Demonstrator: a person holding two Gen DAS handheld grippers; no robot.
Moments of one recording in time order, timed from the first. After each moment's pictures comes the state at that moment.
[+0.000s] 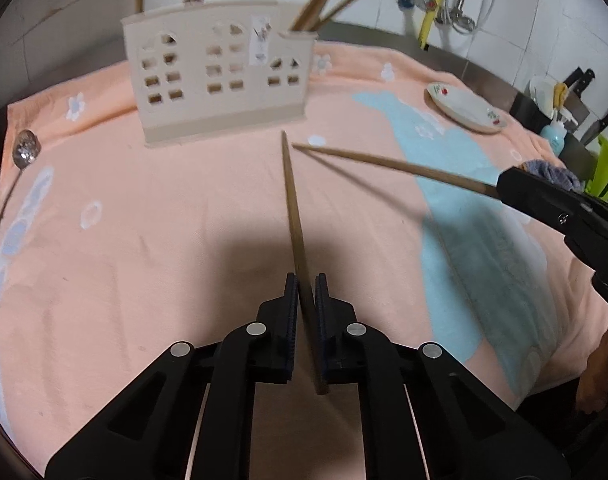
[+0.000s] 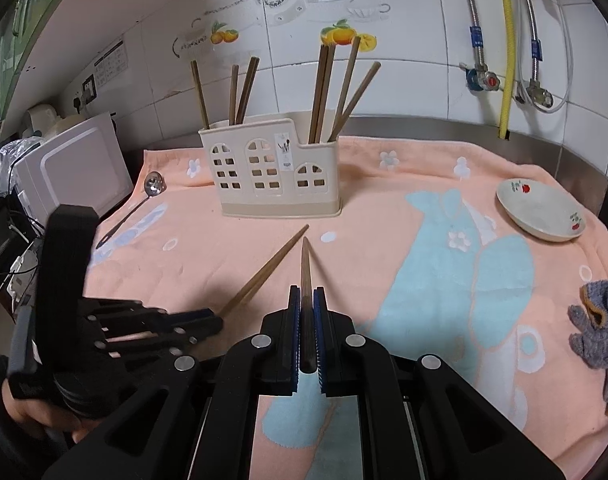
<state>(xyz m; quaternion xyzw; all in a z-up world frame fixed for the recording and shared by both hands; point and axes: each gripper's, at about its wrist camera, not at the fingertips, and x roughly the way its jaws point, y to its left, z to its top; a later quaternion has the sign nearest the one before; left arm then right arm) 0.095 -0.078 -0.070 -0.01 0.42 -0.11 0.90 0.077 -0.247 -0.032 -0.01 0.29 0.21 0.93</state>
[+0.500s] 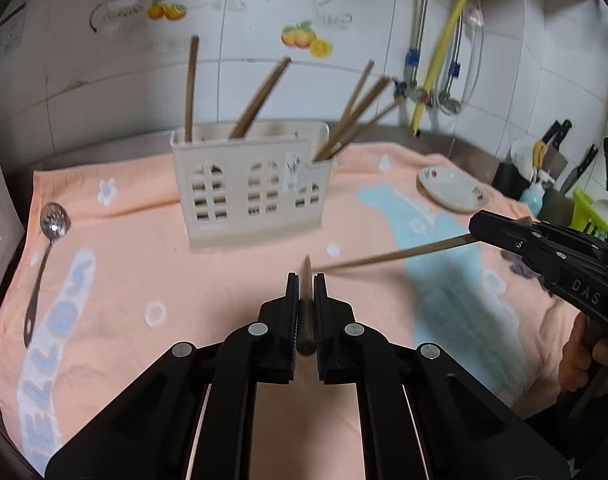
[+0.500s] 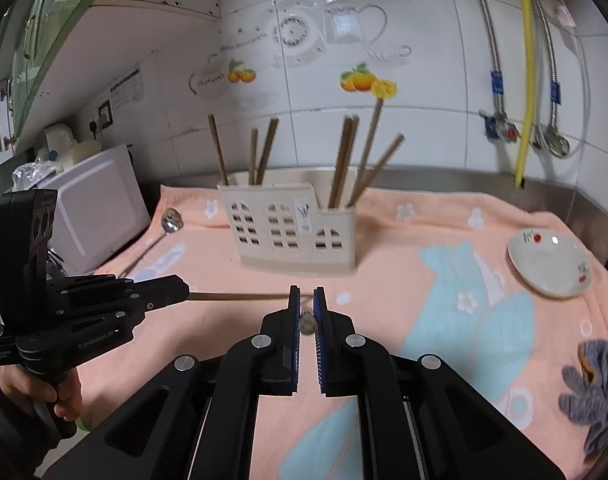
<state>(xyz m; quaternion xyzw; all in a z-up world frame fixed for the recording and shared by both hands) 0.093 -0.032 0.017 -0.02 0.31 -0.13 0.94 0.098 -0.239 0.026 0.00 0.25 0.24 0.94</state>
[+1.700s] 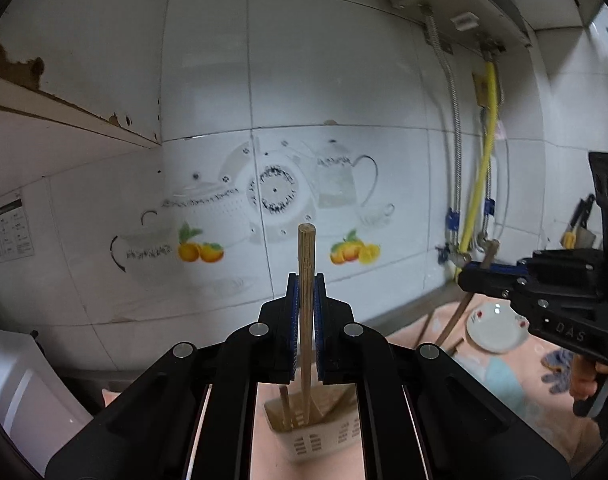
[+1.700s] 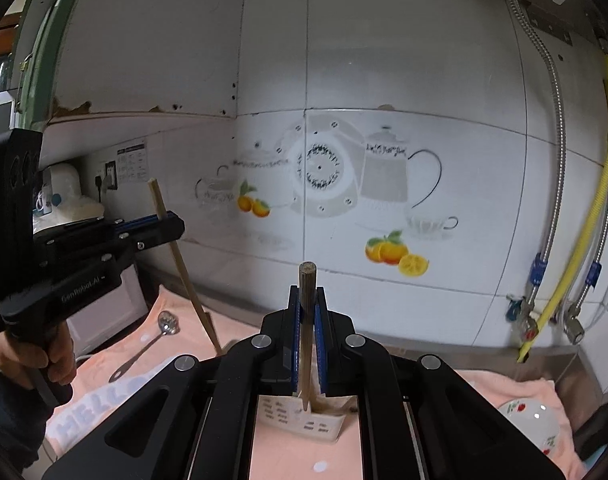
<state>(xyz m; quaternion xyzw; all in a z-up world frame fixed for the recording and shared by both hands) 0.186 -0.008 0.220 0.05 0.12 -0.08 0.99 0.206 -0.196 0.198 -0.05 0.14 0.26 0.95</state>
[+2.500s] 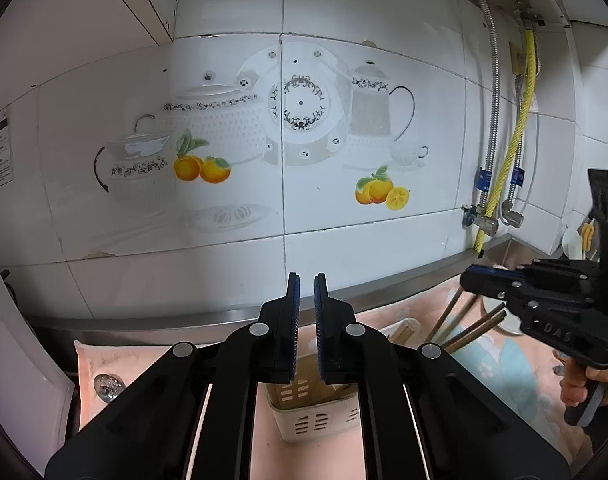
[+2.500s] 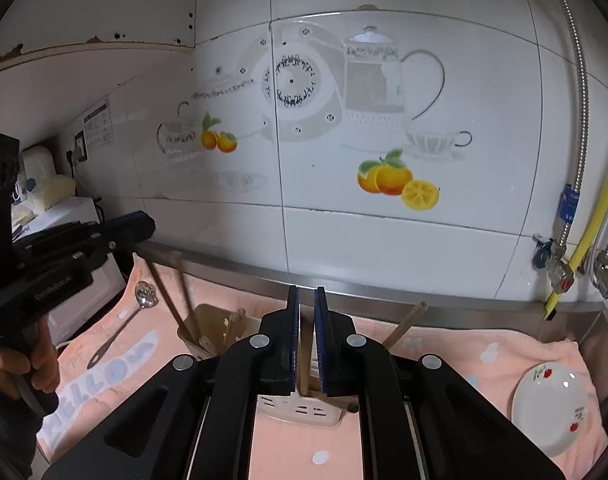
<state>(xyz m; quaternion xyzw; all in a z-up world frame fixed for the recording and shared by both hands) 0.228 0.015 0.154 0.01 0.19 -0.07 0.98 0.262 -0.185 0.127 -0.04 0.23 0.25 0.94</state>
